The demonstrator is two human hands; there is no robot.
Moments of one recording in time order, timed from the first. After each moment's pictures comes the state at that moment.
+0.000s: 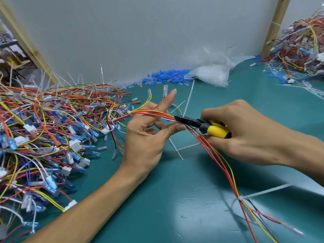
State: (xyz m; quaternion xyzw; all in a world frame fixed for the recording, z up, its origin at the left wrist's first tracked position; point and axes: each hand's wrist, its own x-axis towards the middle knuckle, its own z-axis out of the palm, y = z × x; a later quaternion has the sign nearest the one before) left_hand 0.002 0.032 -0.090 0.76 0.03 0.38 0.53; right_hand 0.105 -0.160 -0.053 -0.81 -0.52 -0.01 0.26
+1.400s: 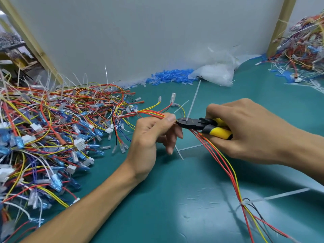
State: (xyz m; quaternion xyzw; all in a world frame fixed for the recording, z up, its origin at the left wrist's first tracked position) left_hand -0.004 0.047 -0.100 0.72 -0.01 0.23 0.65; right_hand 0.103 -0.160 -0.050 -0.81 -0.55 -0.06 0.19
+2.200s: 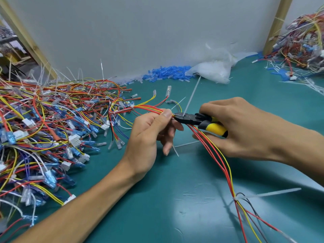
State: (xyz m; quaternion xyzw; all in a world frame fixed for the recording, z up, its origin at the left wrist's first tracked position) left_hand -0.005 0.037 -0.097 0.72 0.00 0.22 0.66; right_hand 0.114 -0.159 -0.064 -0.79 -0.57 -0.05 0.22
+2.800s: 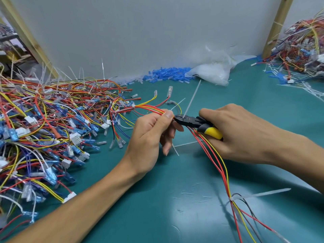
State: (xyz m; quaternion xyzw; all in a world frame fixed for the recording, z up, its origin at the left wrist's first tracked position) left_hand -0.007 0.033 -0.095 0.73 0.02 0.23 0.64; right_hand 0.109 -0.157 -0.066 -0.81 -0.55 -0.03 0.17
